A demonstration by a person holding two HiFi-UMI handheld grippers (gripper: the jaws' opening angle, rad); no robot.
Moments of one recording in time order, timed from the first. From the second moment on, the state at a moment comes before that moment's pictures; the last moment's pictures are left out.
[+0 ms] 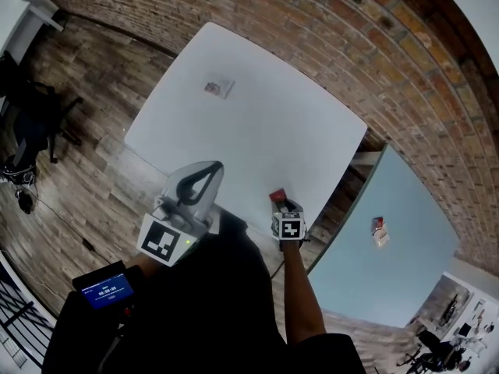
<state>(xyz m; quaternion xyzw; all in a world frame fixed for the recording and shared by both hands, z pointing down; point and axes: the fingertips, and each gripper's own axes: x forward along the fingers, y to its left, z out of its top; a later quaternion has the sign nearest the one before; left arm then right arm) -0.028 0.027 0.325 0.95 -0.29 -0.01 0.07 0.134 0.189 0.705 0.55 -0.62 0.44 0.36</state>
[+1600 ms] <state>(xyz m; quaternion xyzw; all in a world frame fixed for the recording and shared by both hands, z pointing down) -0.051 0.030 0.331 0.95 -0.31 -0.02 0.09 0.140 0.185 0.704 0.30 -0.74 0.20 0.57</state>
